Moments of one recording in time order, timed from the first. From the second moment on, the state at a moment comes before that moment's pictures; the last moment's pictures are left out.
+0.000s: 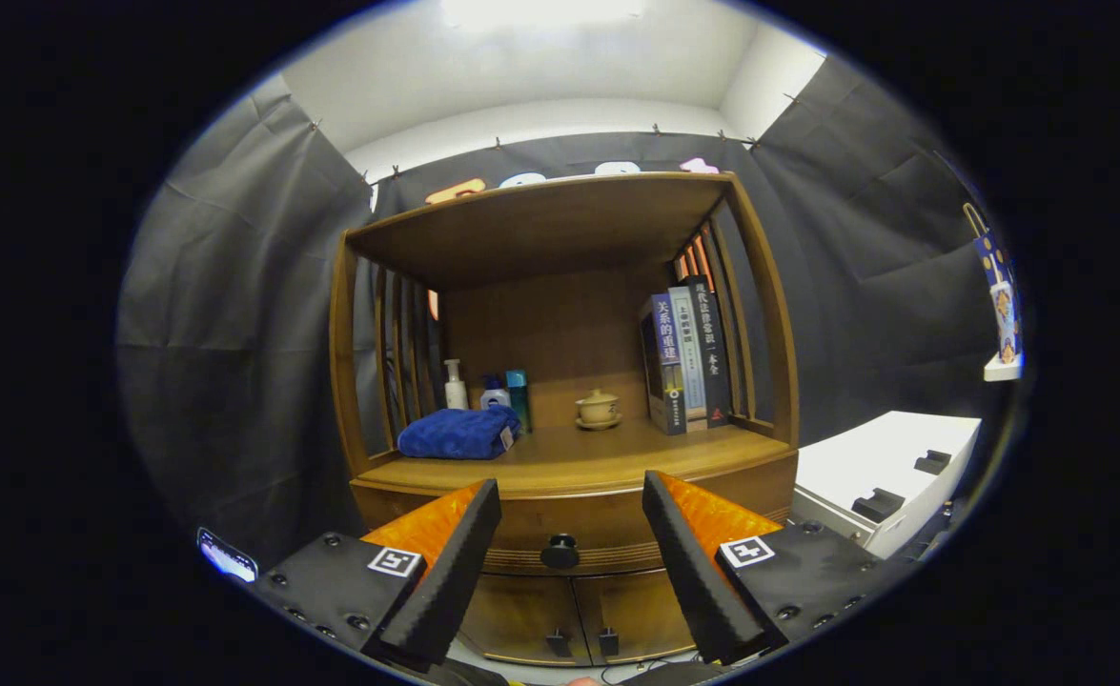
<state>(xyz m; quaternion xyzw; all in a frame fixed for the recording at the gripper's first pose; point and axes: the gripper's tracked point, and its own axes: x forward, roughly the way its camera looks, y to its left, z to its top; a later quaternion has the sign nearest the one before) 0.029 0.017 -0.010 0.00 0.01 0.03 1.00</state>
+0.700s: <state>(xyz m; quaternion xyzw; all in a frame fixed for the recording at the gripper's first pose) 0.114 0.029 -0.135 -0.02 0.11 0.01 0.99</state>
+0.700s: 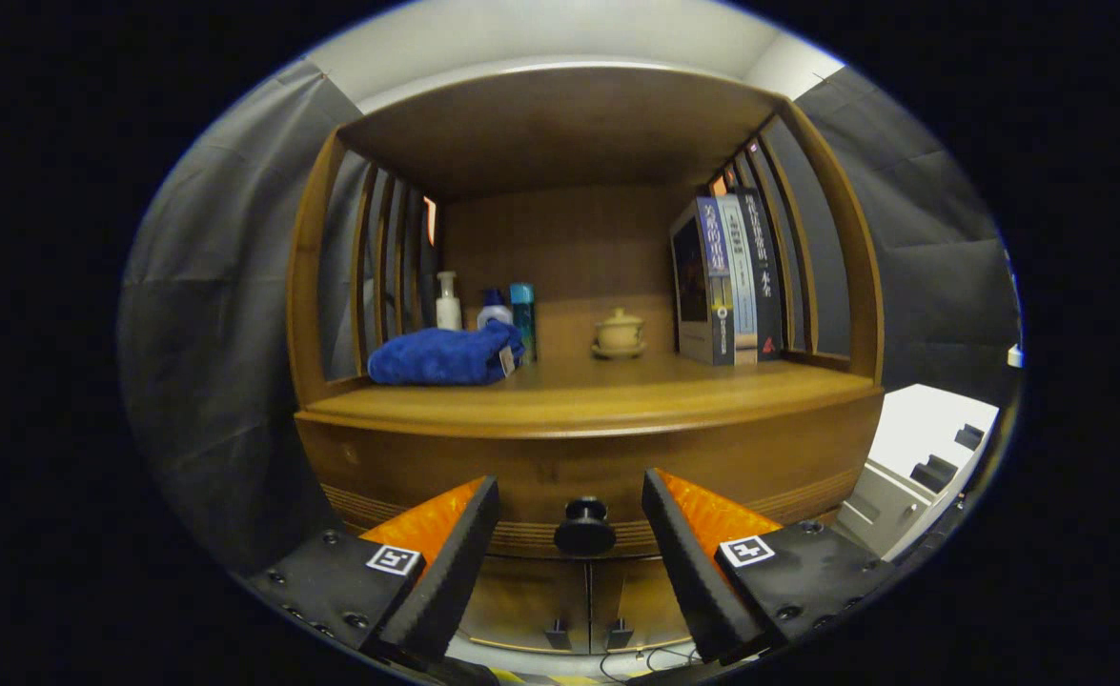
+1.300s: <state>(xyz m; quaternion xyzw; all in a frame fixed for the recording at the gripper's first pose) 0.138 0.015 -0.173 0.01 0.15 -0.01 0.99</state>
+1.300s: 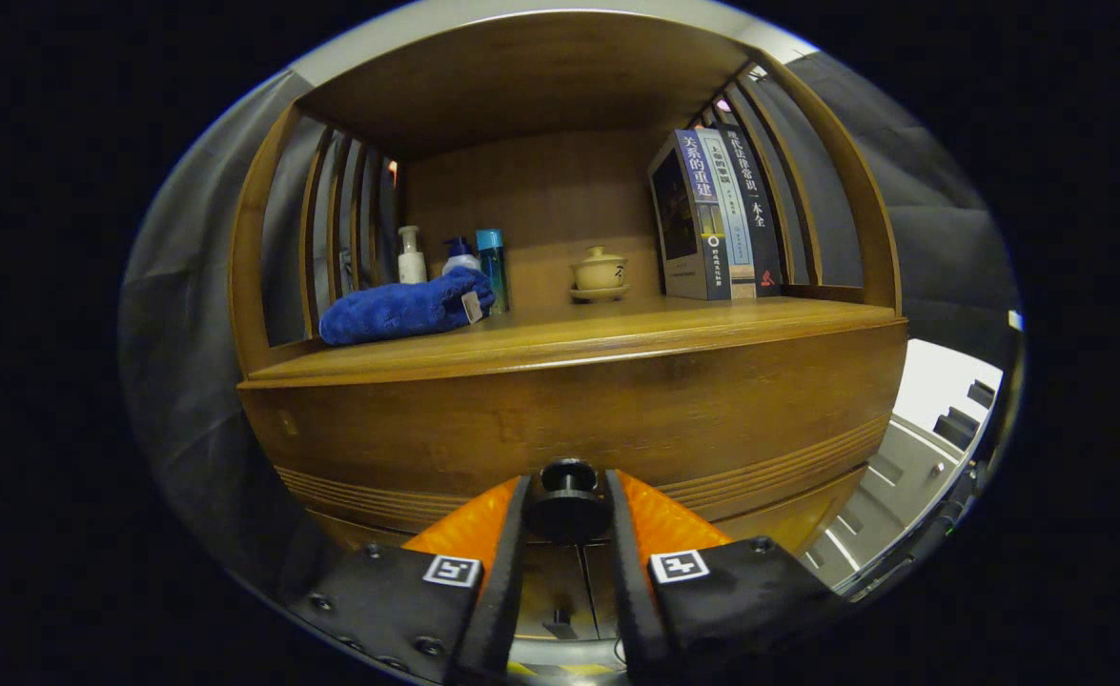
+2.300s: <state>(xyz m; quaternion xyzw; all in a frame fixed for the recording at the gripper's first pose) 0.045 0.014 -0.162 -0.02 0.15 0.01 0.99</state>
